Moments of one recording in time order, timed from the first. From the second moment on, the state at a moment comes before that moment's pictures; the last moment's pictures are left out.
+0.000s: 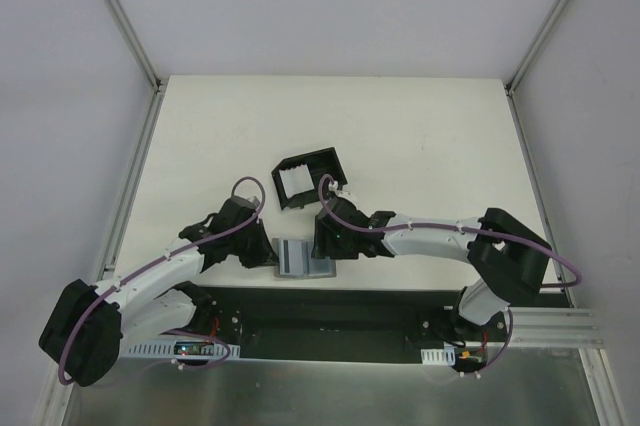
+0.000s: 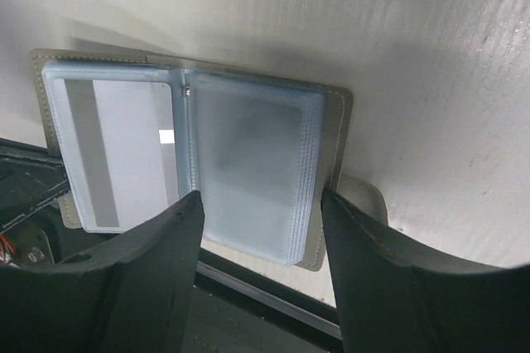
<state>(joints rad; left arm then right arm) -0.58 0.97 0.40 -0.44 0.28 -0.89 1.08 1.59 0.86 -0.28 0.08 0.95</state>
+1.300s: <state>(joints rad) -0.58 1.06 0.42 -0.44 0.22 -0.89 1.08 1.56 0.86 -0.18 0.03 0.92</state>
